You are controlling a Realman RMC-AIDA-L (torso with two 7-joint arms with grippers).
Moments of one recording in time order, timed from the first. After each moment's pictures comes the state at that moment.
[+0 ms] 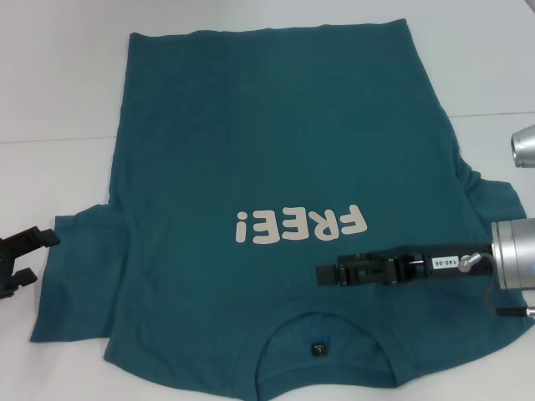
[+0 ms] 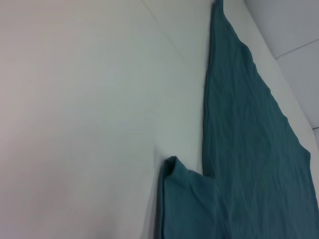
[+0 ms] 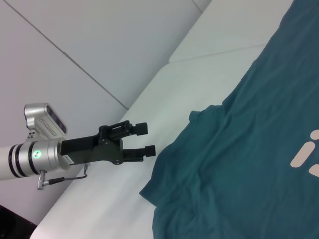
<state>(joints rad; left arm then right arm) -0.47 -2.03 0.42 0.65 2.19 1.22 -2.45 0.61 2.05 -0.71 -0.61 -2.10 -1.55 1.96</state>
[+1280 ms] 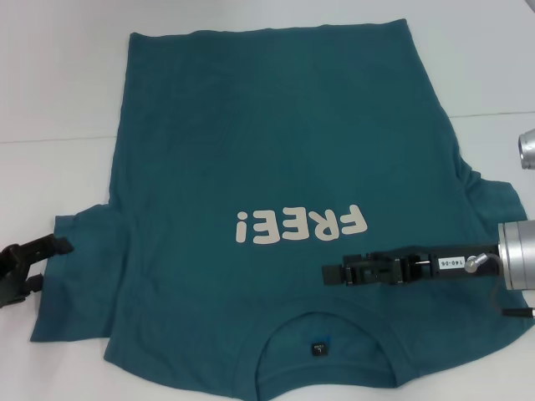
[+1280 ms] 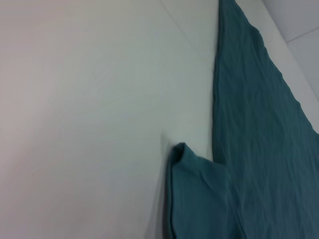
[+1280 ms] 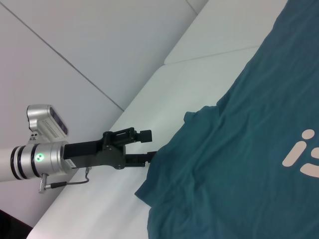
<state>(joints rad) -0.49 -2.02 0.47 0.61 2.20 1.17 -2.44 0.60 2.05 -0.70 -0.61 -2.10 -1.55 1.96</state>
